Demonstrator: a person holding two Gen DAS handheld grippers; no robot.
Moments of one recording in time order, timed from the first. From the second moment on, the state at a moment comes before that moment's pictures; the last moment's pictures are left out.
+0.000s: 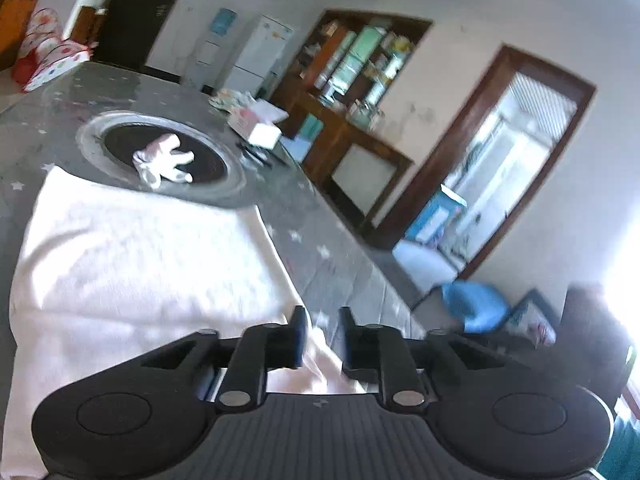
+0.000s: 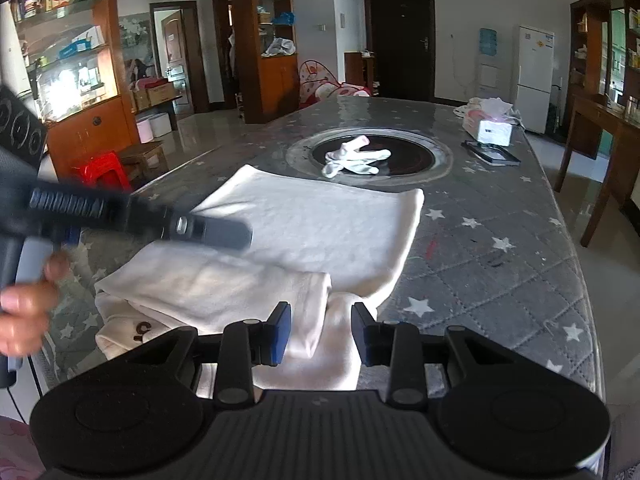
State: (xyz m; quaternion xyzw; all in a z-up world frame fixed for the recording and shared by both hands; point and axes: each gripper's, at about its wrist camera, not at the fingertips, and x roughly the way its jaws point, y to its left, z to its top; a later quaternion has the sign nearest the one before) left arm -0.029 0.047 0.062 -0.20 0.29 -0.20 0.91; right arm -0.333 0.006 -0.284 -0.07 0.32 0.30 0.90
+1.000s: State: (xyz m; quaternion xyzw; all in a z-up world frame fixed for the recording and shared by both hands) left arm -0.126 0.129 0.011 0.01 0.30 -0.05 0.95; right arm -0.324 0.038 -0.294 -0.09 0.35 0.29 0.89
